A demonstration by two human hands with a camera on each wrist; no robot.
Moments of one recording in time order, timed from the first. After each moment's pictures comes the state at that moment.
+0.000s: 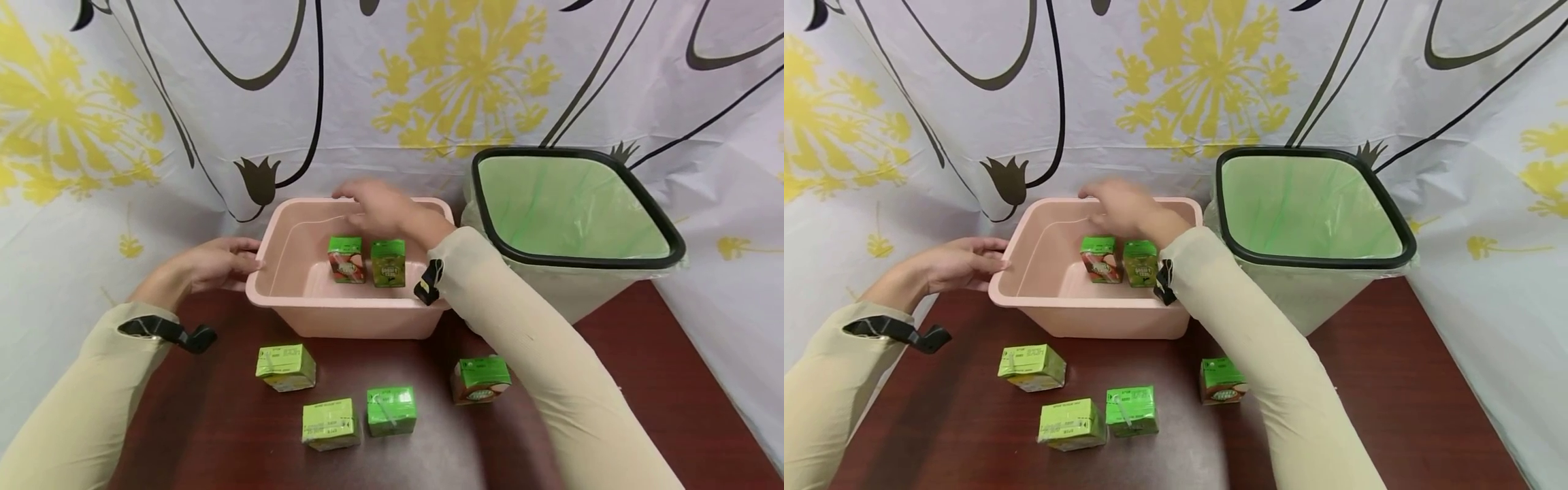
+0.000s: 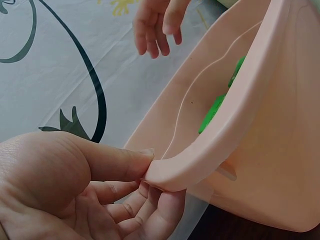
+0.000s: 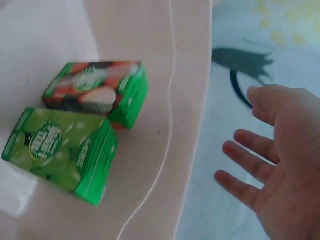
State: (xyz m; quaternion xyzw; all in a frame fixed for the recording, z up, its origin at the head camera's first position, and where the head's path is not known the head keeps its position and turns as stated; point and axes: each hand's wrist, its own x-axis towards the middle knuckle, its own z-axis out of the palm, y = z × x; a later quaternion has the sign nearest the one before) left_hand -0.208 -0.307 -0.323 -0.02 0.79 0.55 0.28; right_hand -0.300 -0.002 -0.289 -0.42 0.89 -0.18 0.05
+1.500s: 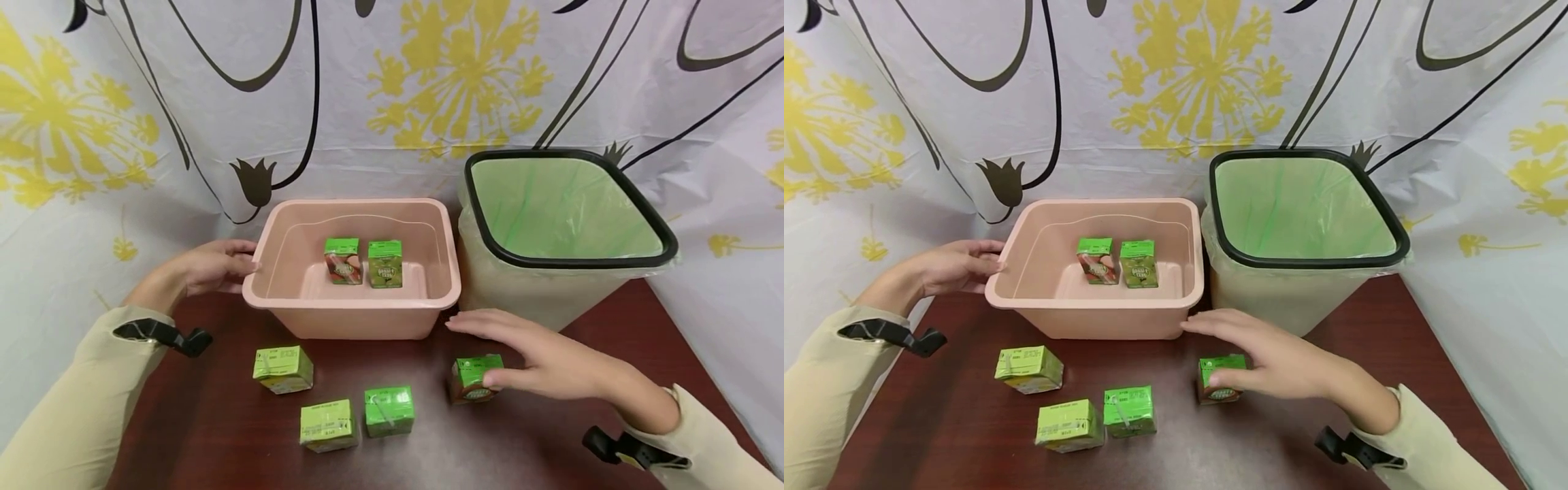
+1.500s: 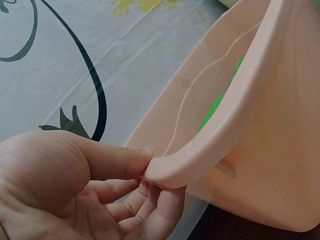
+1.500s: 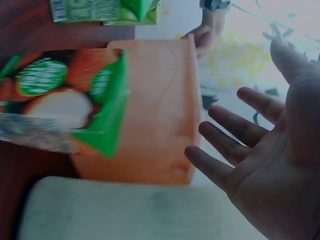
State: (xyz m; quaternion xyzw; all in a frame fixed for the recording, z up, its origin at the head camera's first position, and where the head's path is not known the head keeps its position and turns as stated) left_hand -0.208 -0.310 -0.326 -0.01 0.78 0.56 0.28; right_hand -0.118 0.204 -0.336 -0.47 0.82 -0.30 0.08
